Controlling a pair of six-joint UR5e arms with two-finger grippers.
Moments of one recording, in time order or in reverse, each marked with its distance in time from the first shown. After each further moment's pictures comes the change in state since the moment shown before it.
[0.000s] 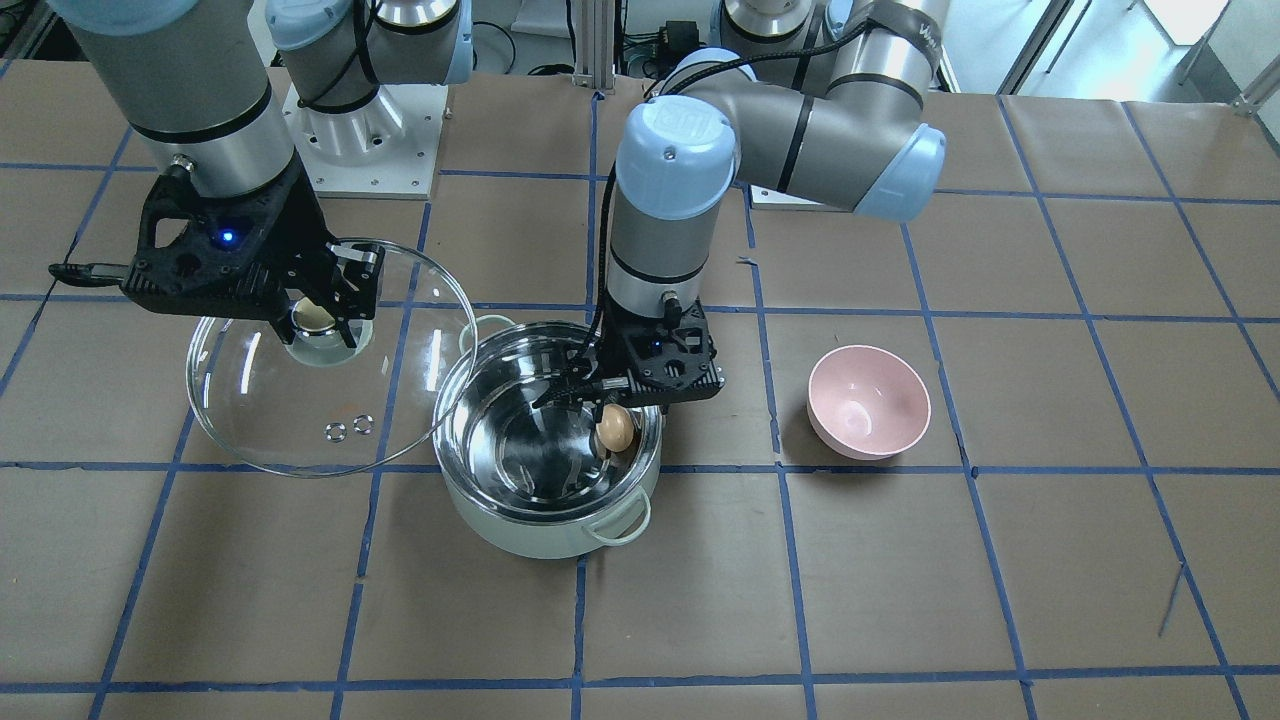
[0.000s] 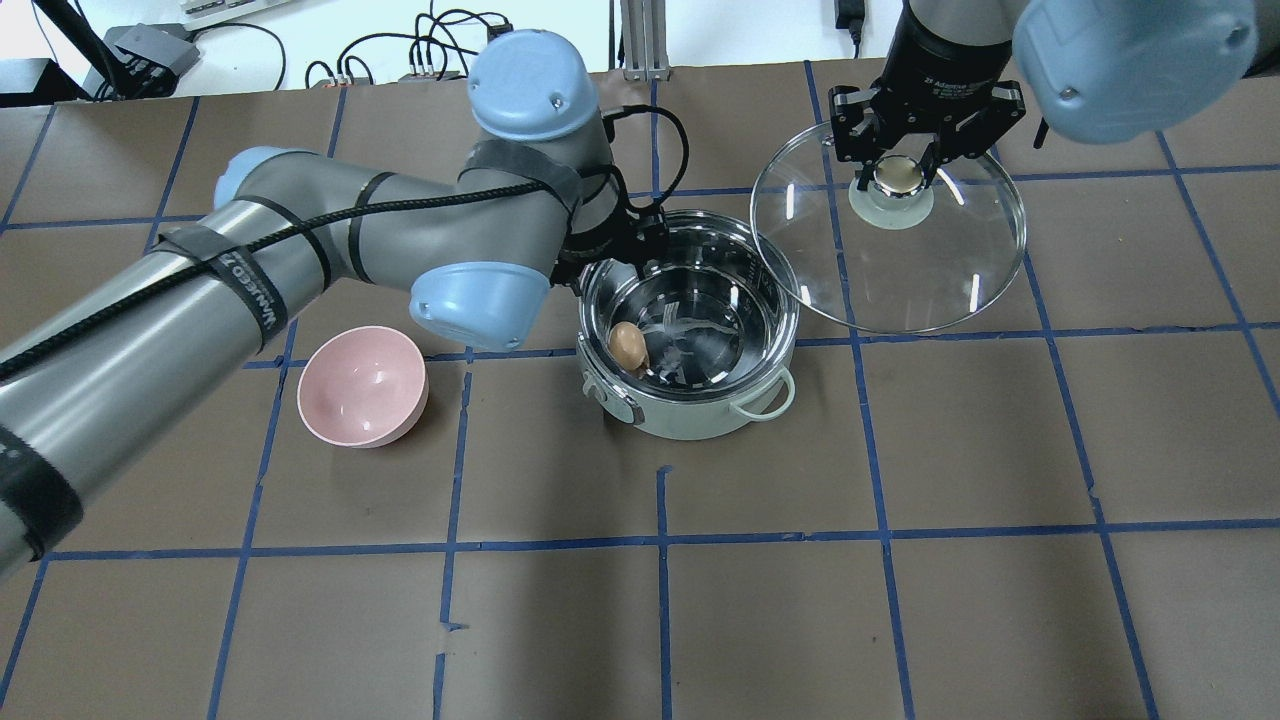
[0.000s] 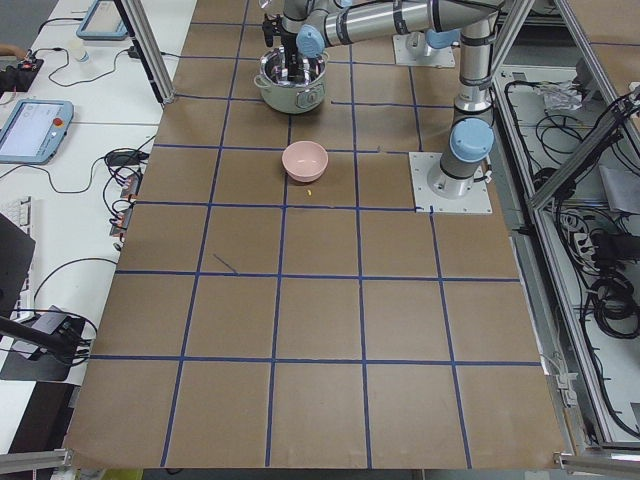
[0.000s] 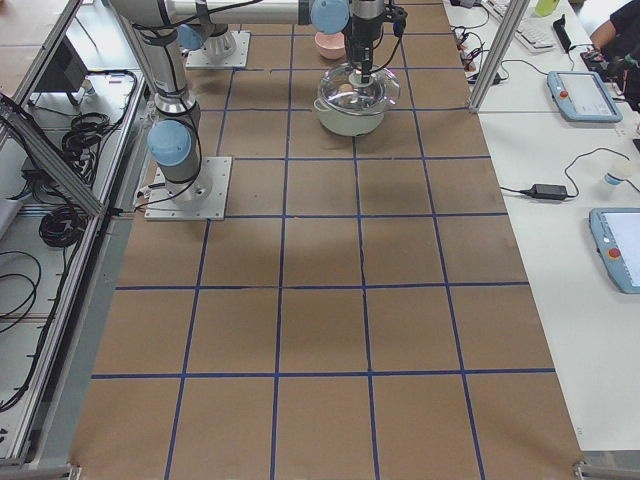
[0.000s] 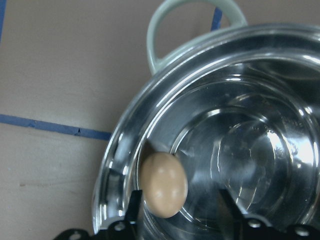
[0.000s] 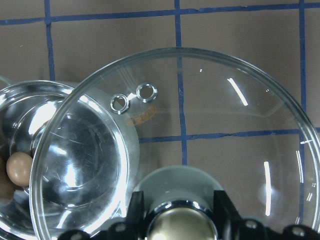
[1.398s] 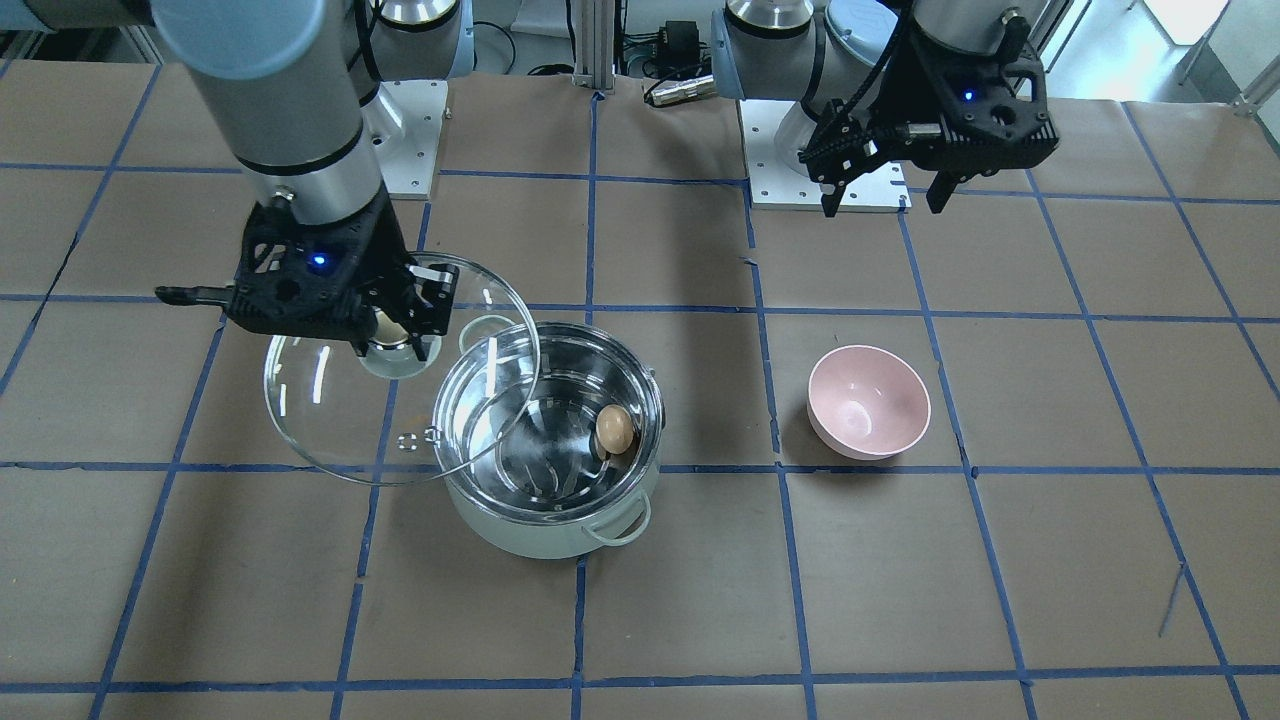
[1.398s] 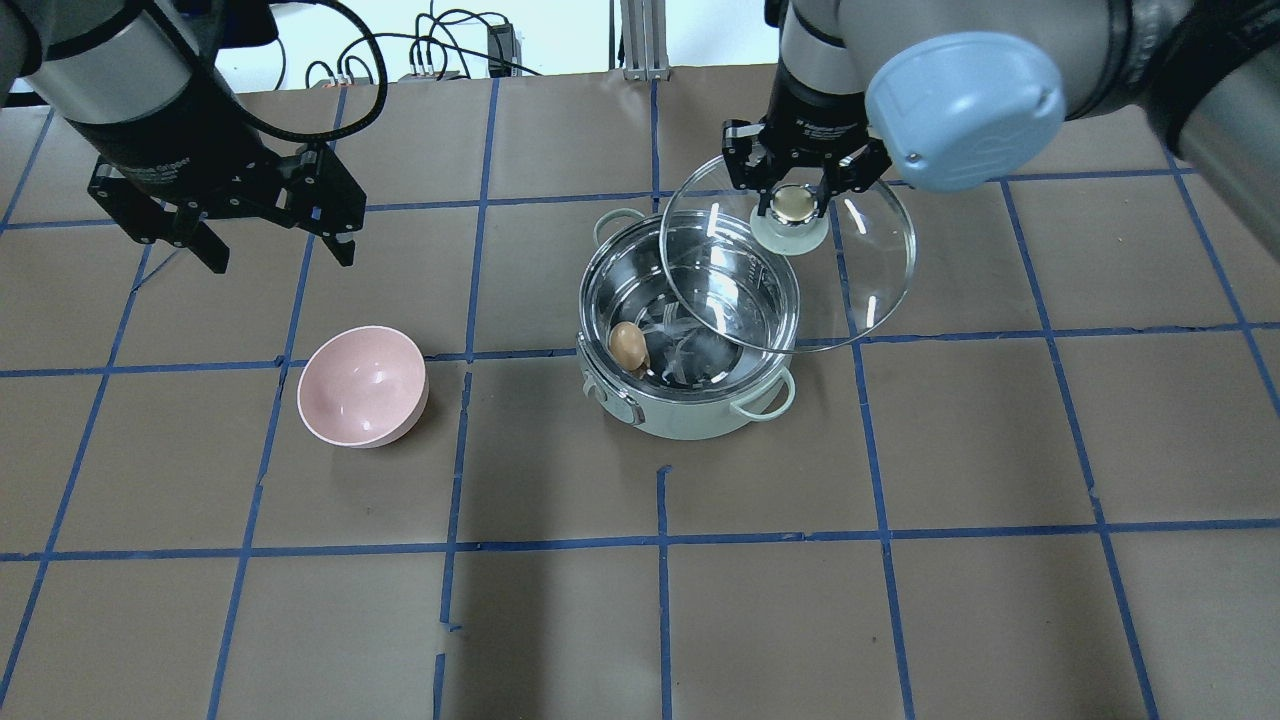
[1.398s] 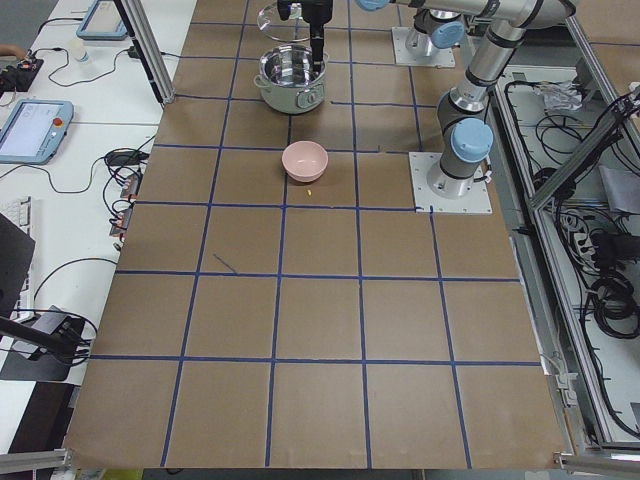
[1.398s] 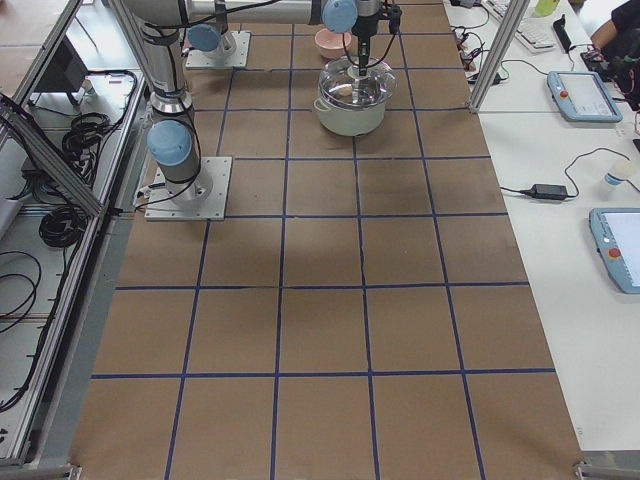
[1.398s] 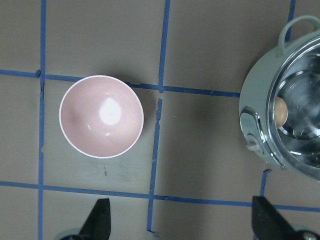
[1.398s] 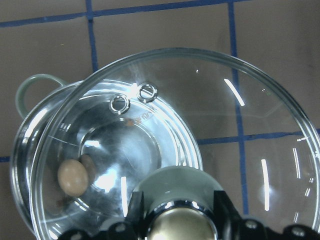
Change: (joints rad) left arm 0.320 0.364 0.141 -0.681 0.062 0.498; right arm 0.157 0.099 0.007 -0.121 0.039 0.190
